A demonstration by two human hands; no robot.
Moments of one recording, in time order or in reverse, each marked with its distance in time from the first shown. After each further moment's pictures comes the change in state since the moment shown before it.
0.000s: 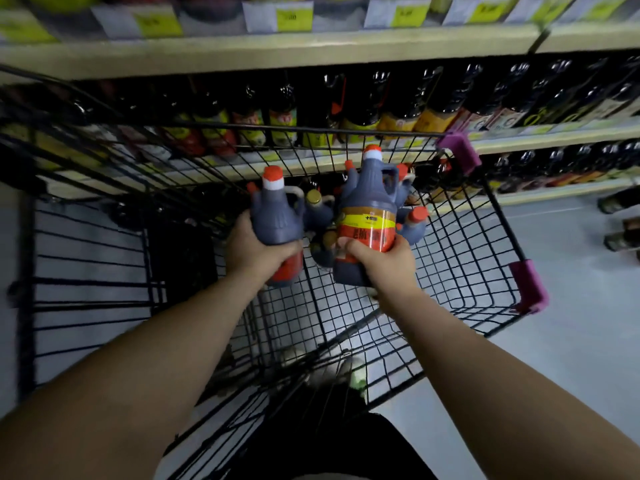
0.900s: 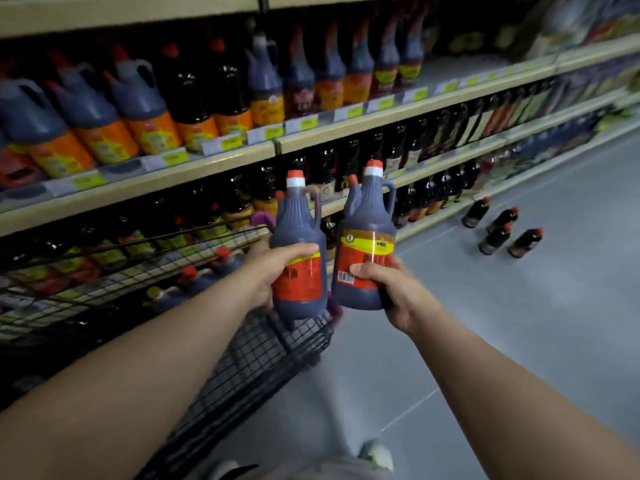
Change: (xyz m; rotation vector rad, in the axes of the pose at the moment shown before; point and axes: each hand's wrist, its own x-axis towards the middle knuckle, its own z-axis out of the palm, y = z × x) left_hand -0.222 0.238 0.195 -0.318 -0.603 0.111; right_hand -0.033 -0.032 -0.358 0.448 -0.142 -0.141
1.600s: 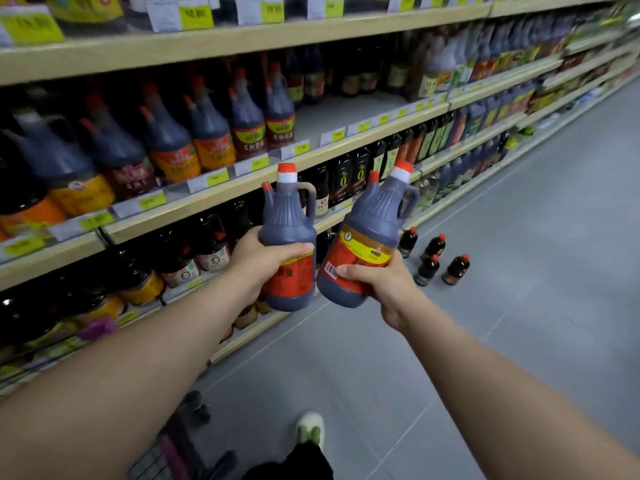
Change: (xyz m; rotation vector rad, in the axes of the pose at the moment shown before) left_hand 0.172 0.097 0.282 0.158 -0.021 0.239; right_hand 0.138 -0.169 -0.234 0.003 0.226 -0.228
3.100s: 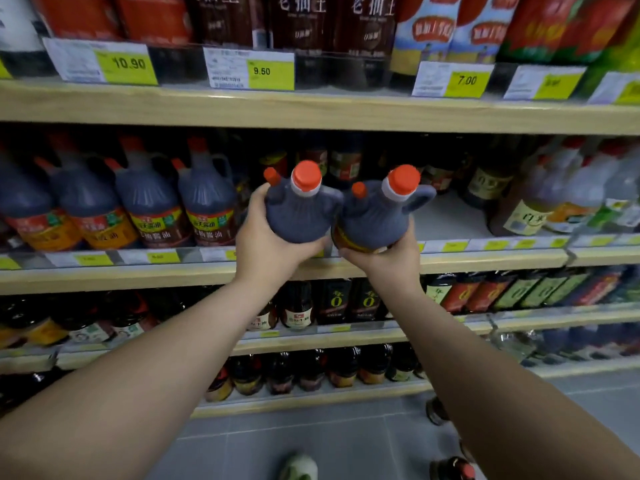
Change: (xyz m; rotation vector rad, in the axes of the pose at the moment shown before) left_hand 0.351 0.131 0.258 0.221 0.746 0.365; right_hand 0.508 -0.178 -0.097 -0.383 -0.324 -0.533
